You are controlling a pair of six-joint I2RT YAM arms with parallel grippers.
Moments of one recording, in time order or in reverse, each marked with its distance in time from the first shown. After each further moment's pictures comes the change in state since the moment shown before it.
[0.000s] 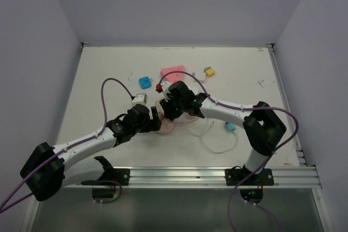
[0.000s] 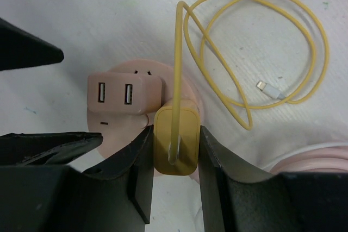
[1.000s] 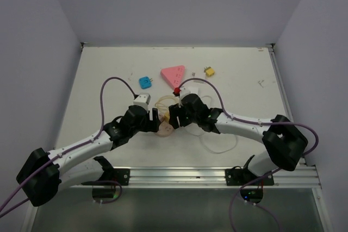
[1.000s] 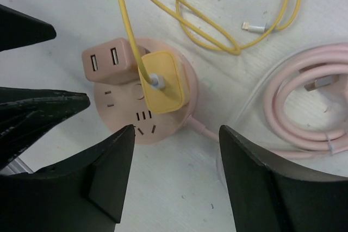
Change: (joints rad) left arm 0.000 -0.069 -0.041 0.090 0.018 0.265; right arm 0.024 -0.237 -0.312 0.198 0.114 0.285
